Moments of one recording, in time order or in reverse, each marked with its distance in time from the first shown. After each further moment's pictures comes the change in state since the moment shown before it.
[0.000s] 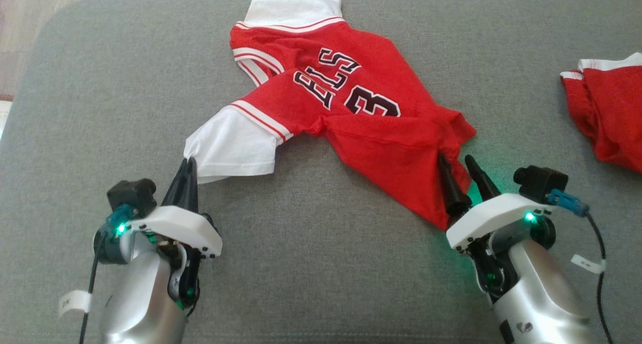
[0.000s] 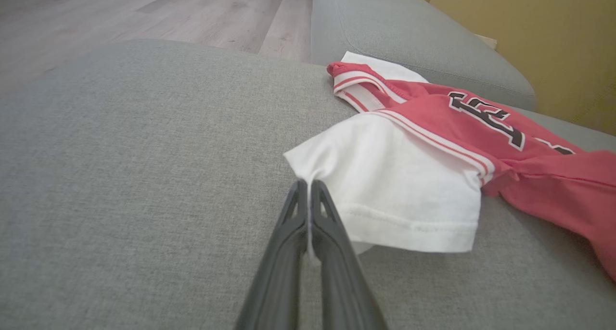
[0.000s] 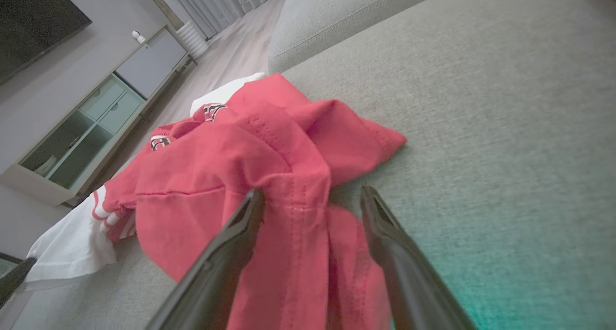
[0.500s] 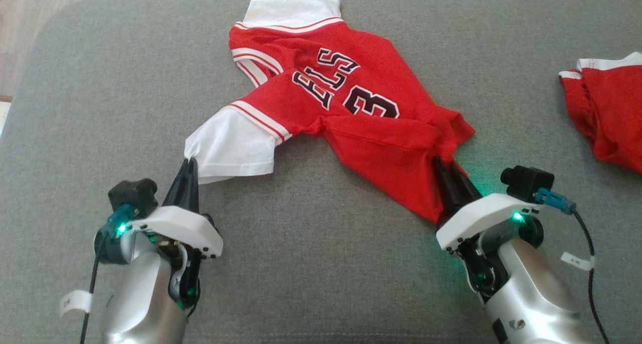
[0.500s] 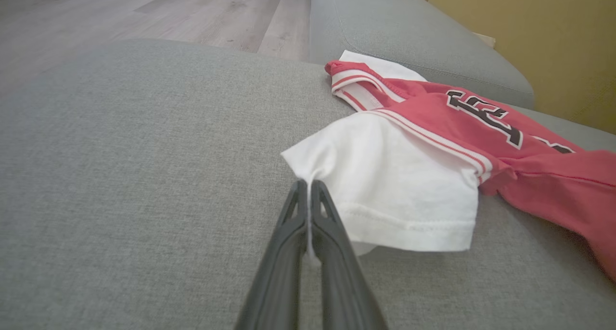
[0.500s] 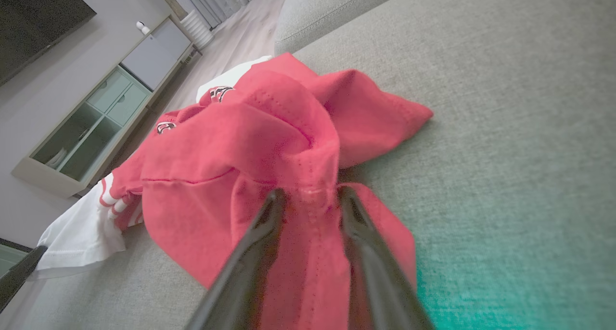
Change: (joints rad) left arm 0.000 0.000 -0.003 0.001 0.002 0.000 0.000; right arm -0.024 -0.001 0.064 0.049 0.048 0.000 -0.011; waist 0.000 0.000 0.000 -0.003
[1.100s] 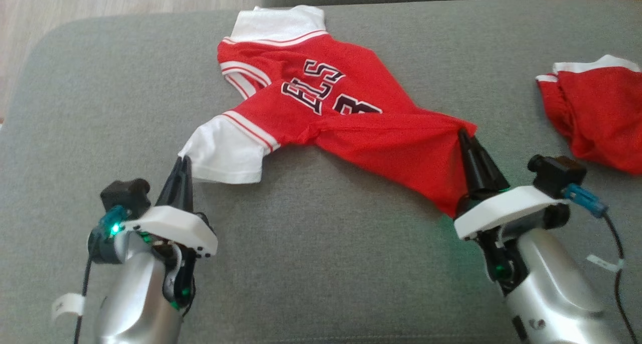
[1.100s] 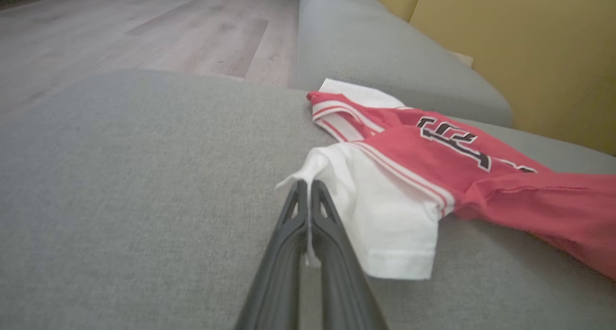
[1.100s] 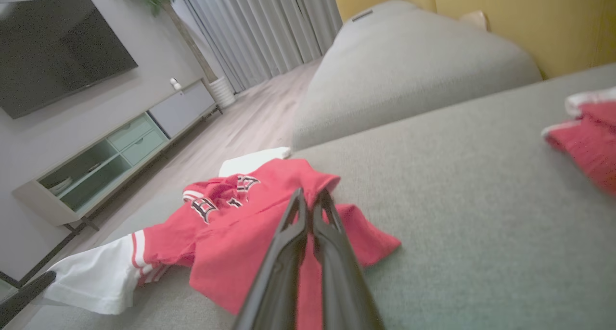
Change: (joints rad) left arm 0.007 0.007 0.012 -0.015 -0.002 0.000 0.000; right arm 0.012 -0.062 0.020 -0.129 -0.044 0.000 -0.109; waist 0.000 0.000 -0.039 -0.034
